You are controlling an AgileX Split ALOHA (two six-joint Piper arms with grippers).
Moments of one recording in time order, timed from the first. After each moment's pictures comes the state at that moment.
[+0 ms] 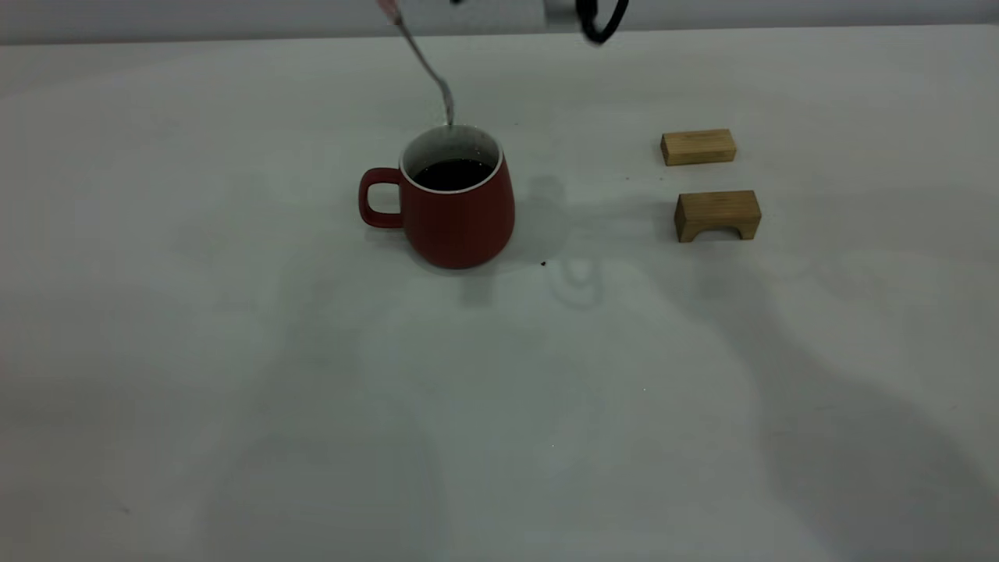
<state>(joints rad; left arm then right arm) -0.03 -0.02 -0.49 -0.01 1.13 0.01 0.44 2.32 -1.65 1.49 0.84 0.86</state>
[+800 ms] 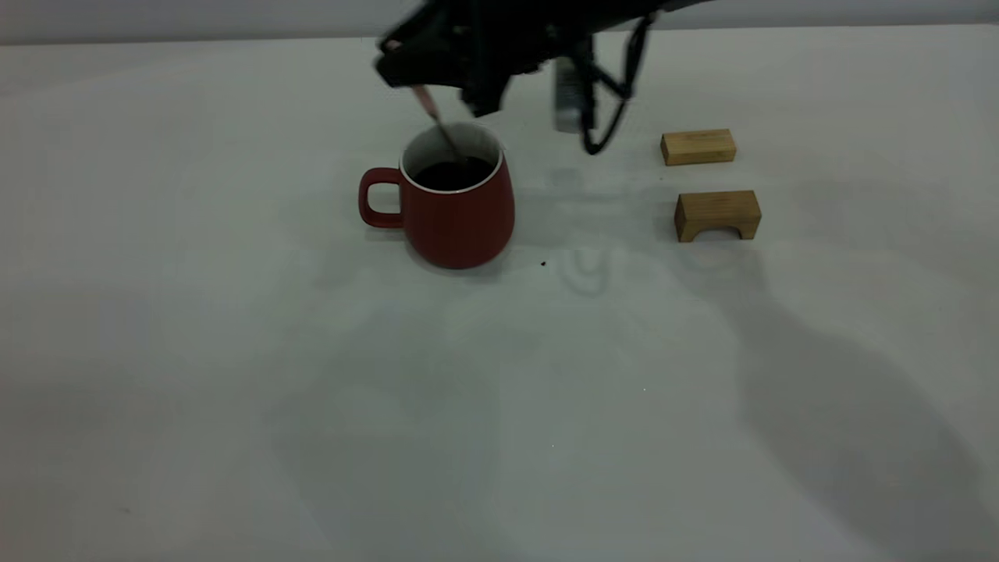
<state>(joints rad) -0.03 -0.02 -0.49 -0.01 1.13 0.01 0.38 2.53 -1.71 1.59 0.83 0.78</state>
